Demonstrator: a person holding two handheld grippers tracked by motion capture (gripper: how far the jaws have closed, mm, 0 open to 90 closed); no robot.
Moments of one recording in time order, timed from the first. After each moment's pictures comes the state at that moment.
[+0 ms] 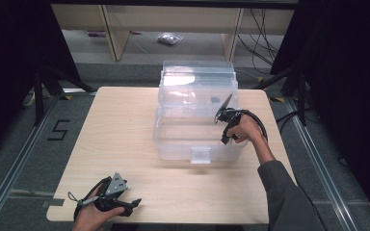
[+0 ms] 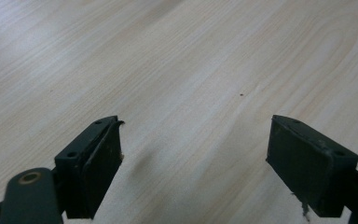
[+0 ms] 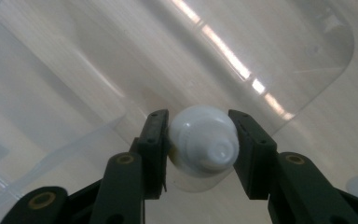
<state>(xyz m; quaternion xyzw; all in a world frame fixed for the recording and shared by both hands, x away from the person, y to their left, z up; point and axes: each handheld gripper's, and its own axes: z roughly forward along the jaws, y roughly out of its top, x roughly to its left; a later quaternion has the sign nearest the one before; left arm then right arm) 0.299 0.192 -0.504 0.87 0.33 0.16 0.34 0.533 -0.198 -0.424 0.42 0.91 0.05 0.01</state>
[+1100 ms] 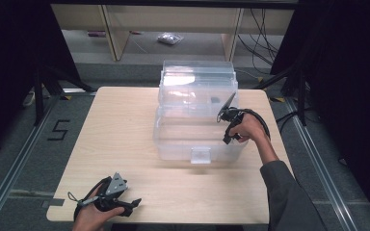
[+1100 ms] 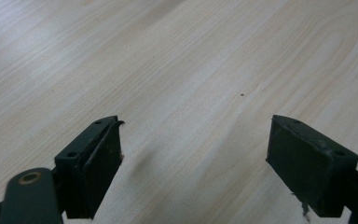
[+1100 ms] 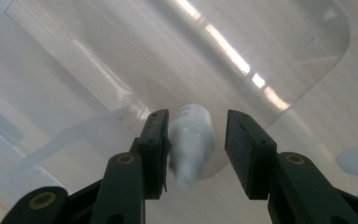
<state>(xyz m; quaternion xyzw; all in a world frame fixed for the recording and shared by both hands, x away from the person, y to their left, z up) 0.299 0.194 -0.503 0.87 0.32 0.16 0.33 0.529 -0.205 -0.416 0.41 0.91 0.06 0.01</state>
